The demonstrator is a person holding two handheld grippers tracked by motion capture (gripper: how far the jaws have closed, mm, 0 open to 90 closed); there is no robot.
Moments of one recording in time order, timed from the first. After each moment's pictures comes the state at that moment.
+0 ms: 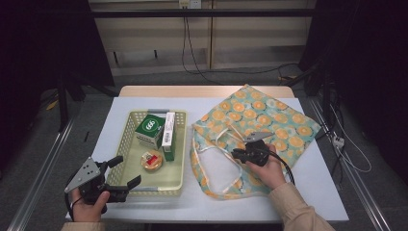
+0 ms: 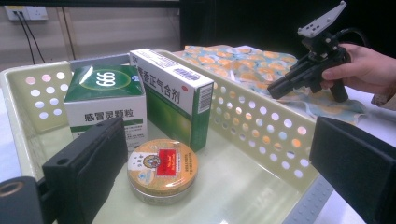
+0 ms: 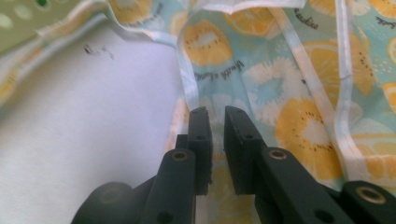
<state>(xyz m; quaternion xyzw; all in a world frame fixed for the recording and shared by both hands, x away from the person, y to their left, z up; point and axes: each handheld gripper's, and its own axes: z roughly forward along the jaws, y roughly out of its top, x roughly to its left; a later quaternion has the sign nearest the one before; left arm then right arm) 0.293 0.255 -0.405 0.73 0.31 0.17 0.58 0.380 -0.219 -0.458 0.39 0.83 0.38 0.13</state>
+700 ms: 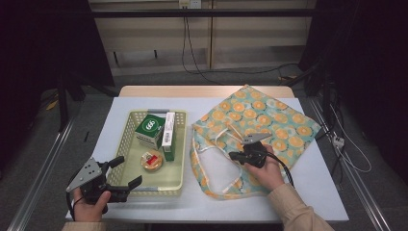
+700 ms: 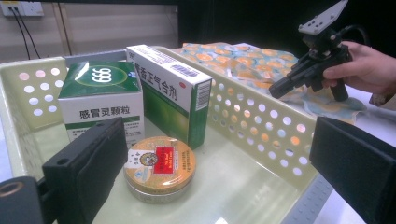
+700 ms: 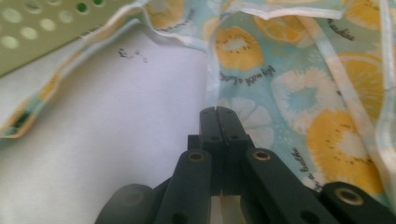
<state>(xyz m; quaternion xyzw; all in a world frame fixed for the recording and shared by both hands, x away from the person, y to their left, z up) 0.294 0.253 -0.407 0.73 0.31 0.17 0.58 0.375 -0.211 -0.456 0.37 0.83 0.40 0.10</state>
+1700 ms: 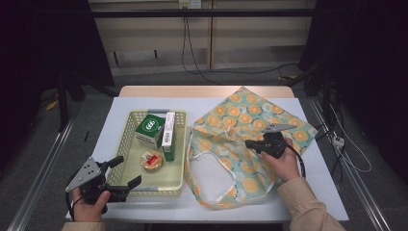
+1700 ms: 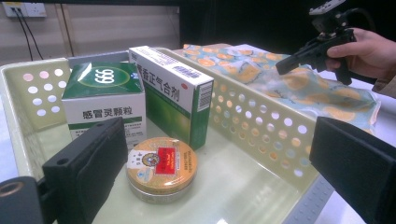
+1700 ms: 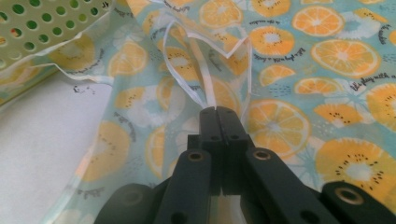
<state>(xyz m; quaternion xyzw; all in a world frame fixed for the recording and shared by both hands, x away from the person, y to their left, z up) 0.294 0.254 -0.406 0.73 0.32 0.17 0.58 0.386 -0.265 -0.437 0.43 0.78 0.43 0.13</state>
